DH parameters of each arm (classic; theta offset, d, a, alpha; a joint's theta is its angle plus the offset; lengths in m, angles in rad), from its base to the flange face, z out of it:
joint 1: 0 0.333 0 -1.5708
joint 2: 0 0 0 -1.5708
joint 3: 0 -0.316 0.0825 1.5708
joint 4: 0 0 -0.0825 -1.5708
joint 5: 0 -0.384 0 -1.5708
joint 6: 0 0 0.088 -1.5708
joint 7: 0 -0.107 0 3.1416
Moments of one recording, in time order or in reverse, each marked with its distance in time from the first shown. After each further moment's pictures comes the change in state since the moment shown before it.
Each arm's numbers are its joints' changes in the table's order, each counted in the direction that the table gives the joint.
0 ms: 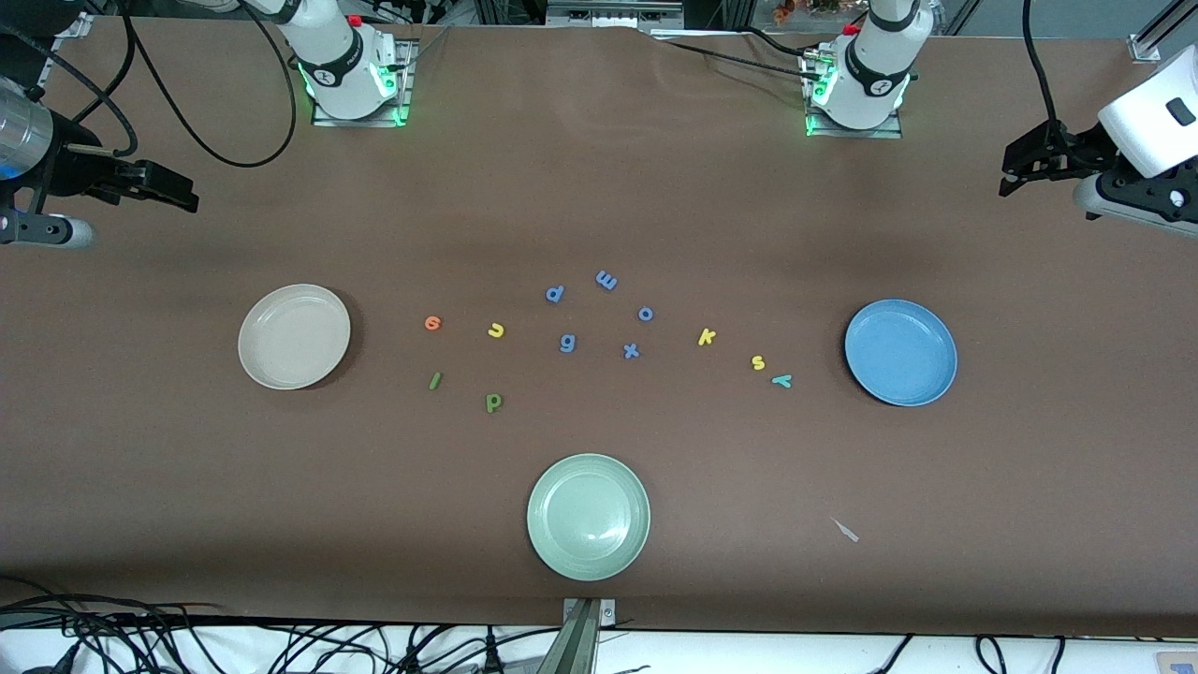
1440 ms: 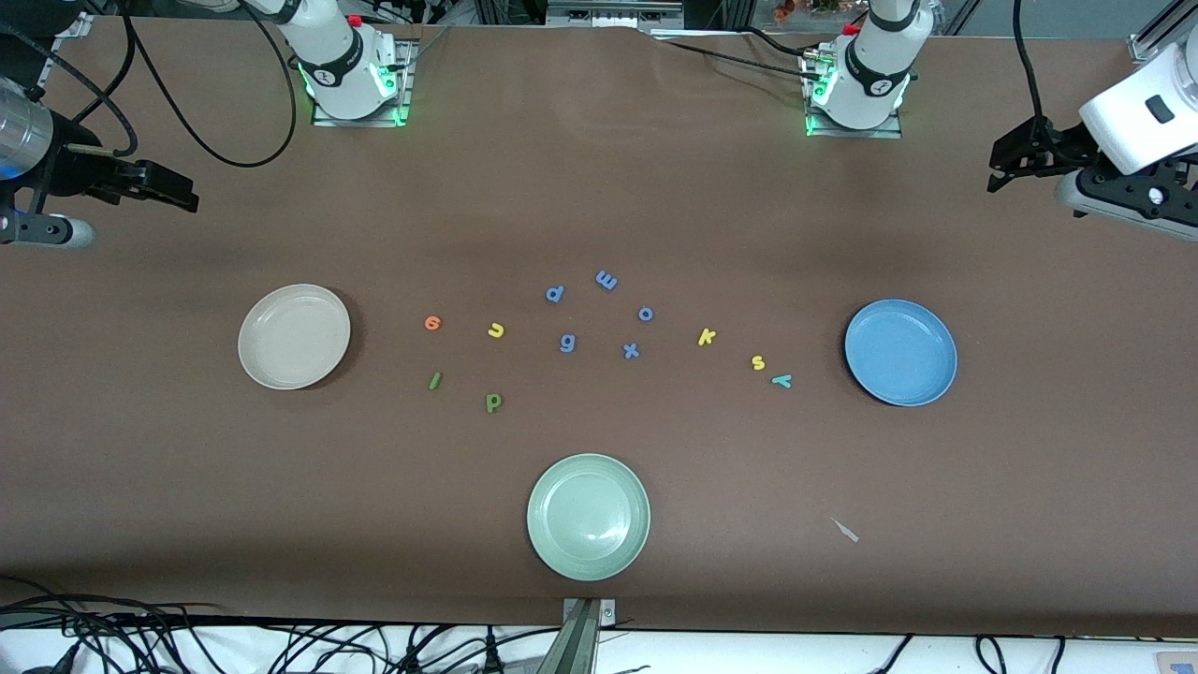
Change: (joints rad) left arm 0.000 0.000 0.029 0.000 -0.005 -0.011 0.003; right arm 0.000 0.000 0.000 0.000 0.000 -0.001 0.001
